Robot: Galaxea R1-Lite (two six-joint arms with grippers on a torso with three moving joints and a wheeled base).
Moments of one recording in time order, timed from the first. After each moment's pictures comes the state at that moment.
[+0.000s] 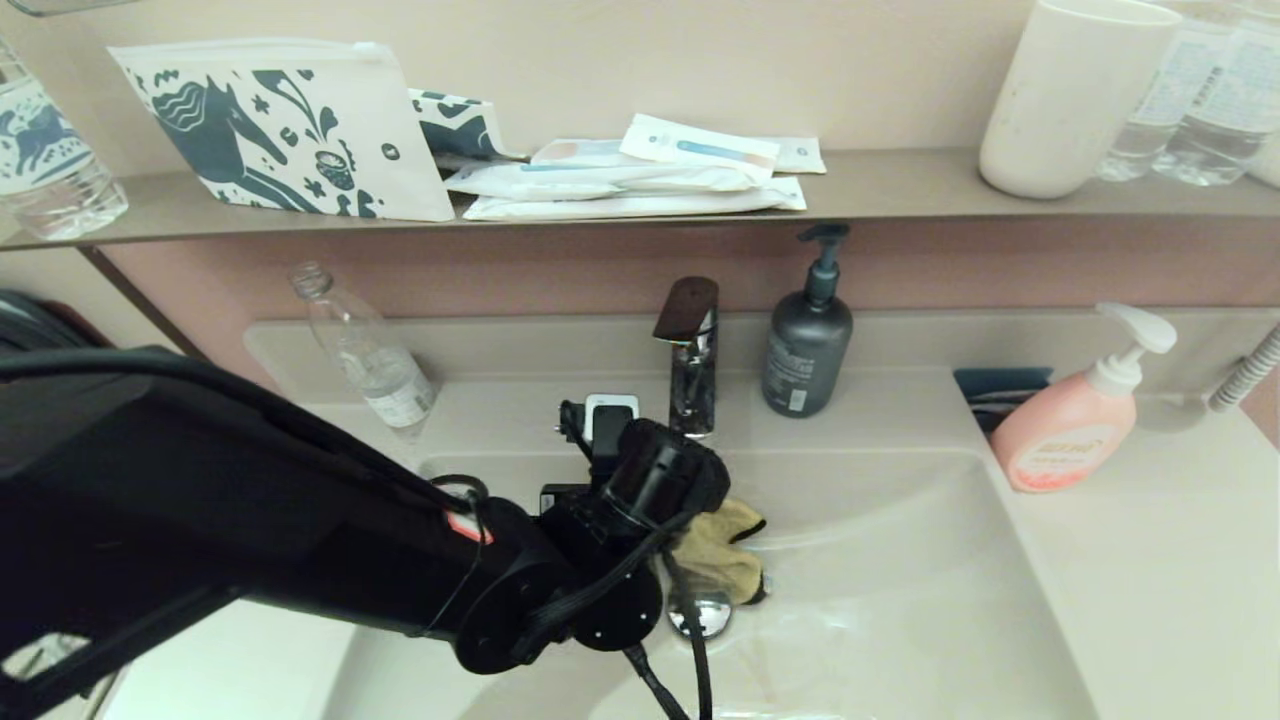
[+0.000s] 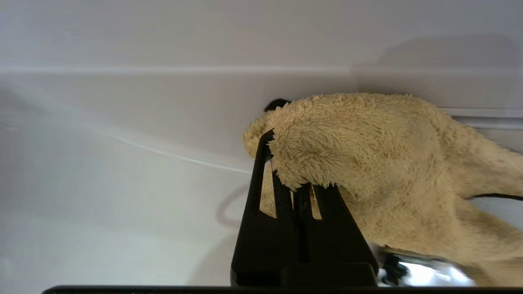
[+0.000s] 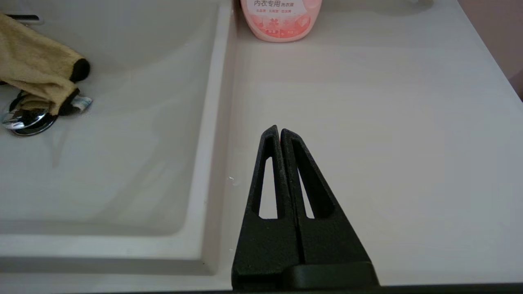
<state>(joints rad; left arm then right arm) -0.85 2.00 -1.00 -0.32 0.92 -0.38 0.00 0.00 0.00 0.00 0.00 -0.03</state>
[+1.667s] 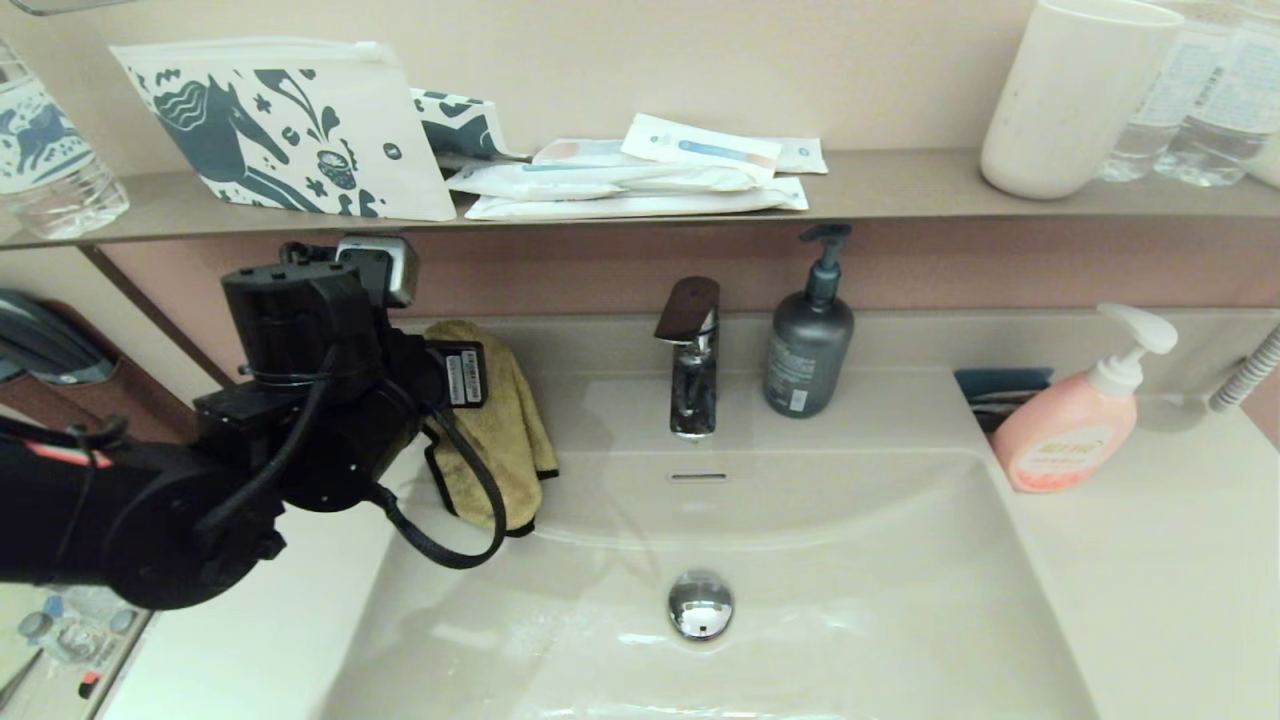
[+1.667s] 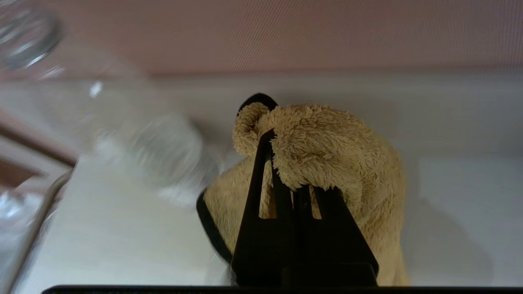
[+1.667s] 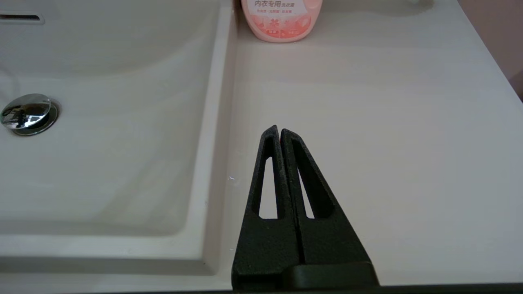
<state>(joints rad) -0.42 1.68 -0.81 -0.76 0.54 0.08 0.00 0.00 0.00 0.00 0.00 -0.03</state>
